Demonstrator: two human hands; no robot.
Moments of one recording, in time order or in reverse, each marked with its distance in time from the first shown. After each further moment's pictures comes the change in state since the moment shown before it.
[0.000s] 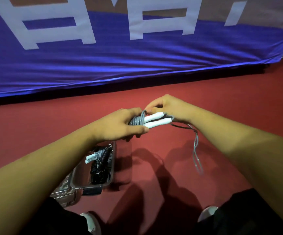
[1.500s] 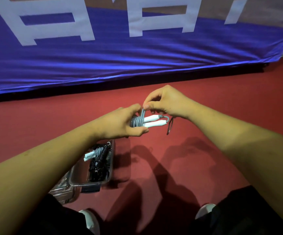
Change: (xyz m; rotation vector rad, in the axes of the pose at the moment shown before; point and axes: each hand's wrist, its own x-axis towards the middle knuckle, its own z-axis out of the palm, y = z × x) left_hand 0.008 -0.014 0.005 0.256 0.084 0.072; right_hand 0.006 -0.011 -0.002 -0.013 0.119 -0.029
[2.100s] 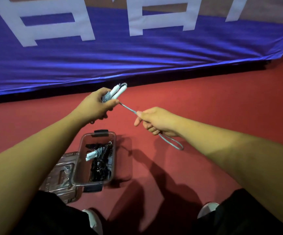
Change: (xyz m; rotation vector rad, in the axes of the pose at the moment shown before) left_hand 0.000 -0.065 -0.035 -0.169 0.367 -0.376; right_hand -0.003 0.016 0.062 0.417 -0.088 0.459
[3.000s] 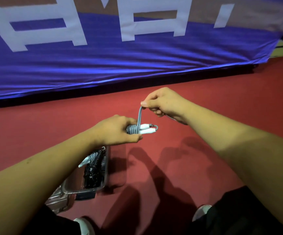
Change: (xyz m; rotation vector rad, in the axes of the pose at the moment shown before) left_hand -0.027 0.046 0.053 0.386 -0.383 0.297; right_hand -0.013 -0.032 -0.057 -0.056 0.171 -0.205
